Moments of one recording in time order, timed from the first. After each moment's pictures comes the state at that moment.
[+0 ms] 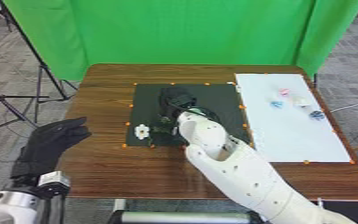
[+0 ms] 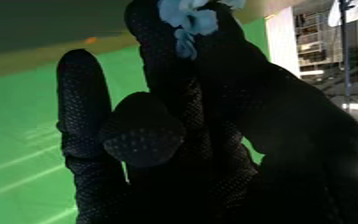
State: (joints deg) left arm 142.3 -47.7 -105.7 -128.9 38.8 12.4 16.6; right arm -63.2 -76.3 39.5 -86.7 -138.5 -6.0 25.3
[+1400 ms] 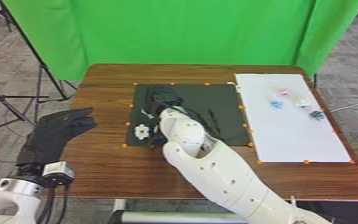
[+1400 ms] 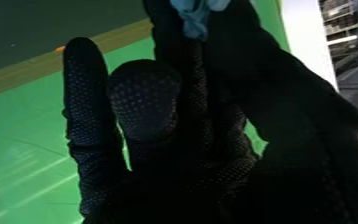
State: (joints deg) left arm 138.3 -44.5 -104.3 -128.0 38.5 11.6 16.5; right arm -62.7 -85.2 40.1 -82.6 -136.4 -4.5 31.8
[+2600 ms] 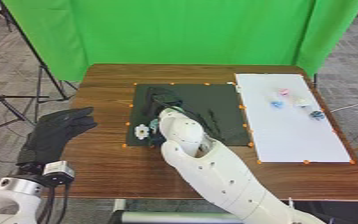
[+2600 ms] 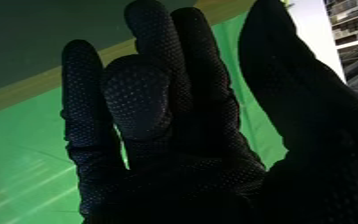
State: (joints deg) left arm 138.2 -43.4 -103.9 -127.9 37.9 12.4 17.0; right arm -63.5 -86.4 41.4 -82.8 -135.6 -7.0 33.3
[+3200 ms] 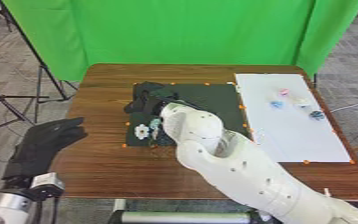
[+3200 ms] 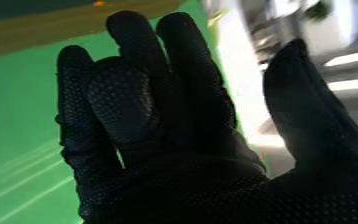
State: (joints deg) left arm 148.1 -45.2 -110.2 -130.6 37.8 13.5 17.6; right arm -57.7 -73.0 34.9 -102.4 -123.3 -16.6 30.0
